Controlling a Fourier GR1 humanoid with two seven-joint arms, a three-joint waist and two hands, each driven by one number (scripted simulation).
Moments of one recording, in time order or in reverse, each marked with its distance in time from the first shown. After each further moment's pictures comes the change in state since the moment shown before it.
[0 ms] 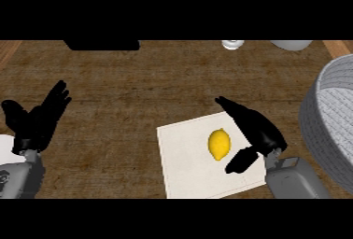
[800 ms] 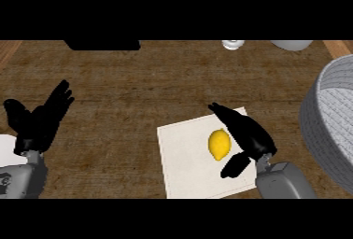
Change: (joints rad) left arm 0.008 -0.047 0.022 -0.066 -0.045 -0.022 0.060; right arm 0.036 0.070 -0.001 0.046 0.122 0.007 -0.090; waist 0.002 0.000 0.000
